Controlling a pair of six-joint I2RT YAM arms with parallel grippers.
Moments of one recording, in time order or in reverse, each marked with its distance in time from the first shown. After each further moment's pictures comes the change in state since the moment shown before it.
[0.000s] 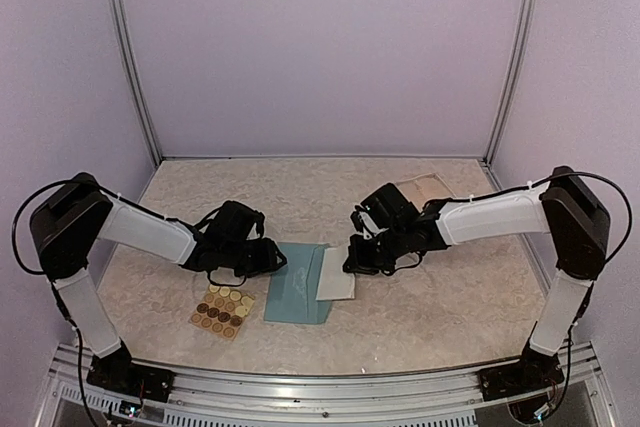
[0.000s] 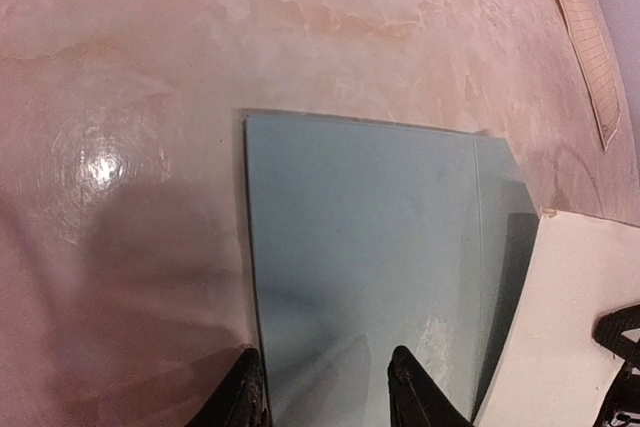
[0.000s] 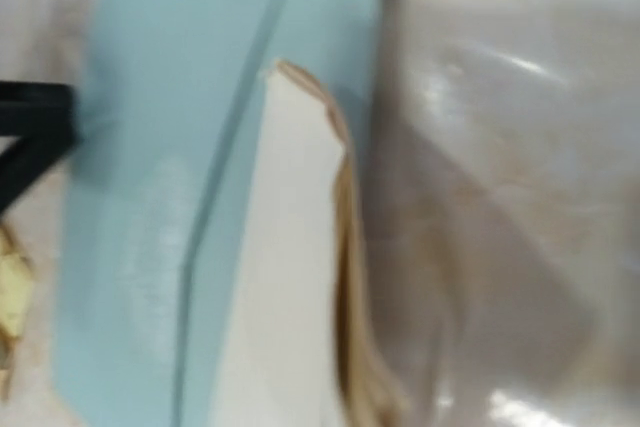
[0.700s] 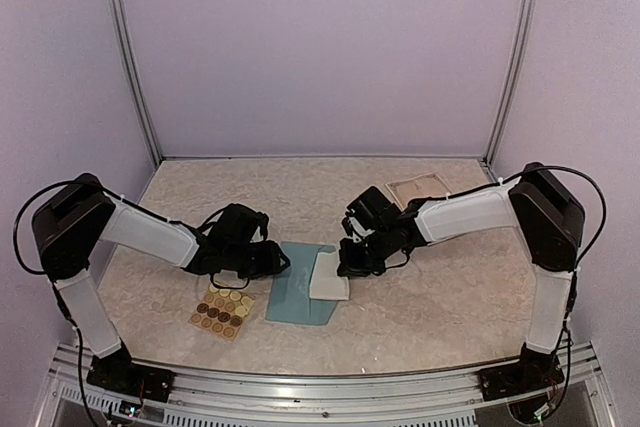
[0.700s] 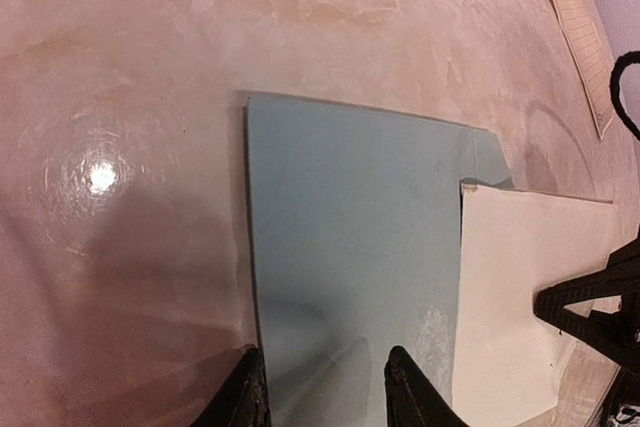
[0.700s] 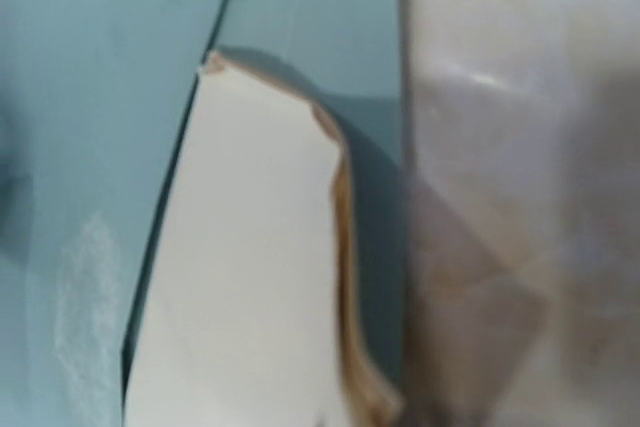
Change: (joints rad) left arm -0.031 0.009 -0.006 0.029 -0.013 -0.003; right arm -0.008 0.157 0.114 -0.058 -0.003 -0.020
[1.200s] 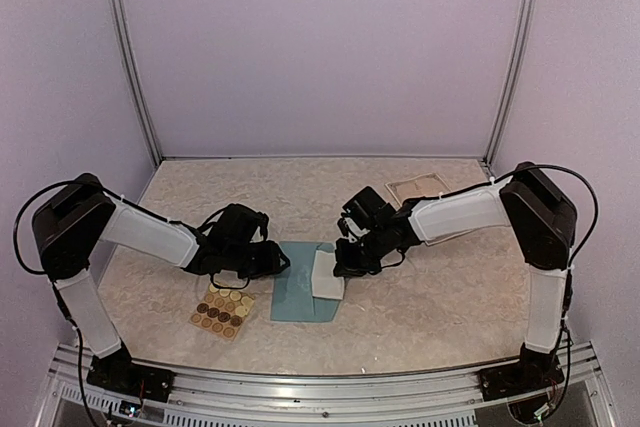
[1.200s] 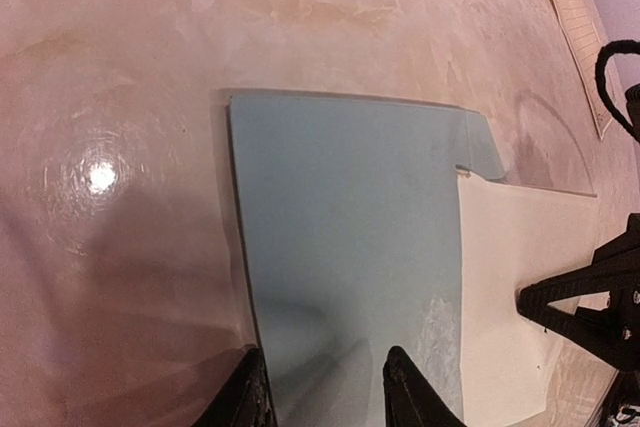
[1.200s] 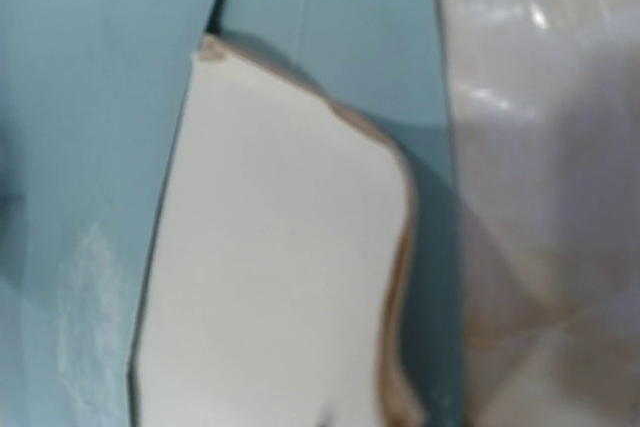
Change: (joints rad) left arm 0.000 0.001 0.000 0.000 0.000 0.000; right arm 0.000 0.049 0.048 -0.006 -0.019 -0.008
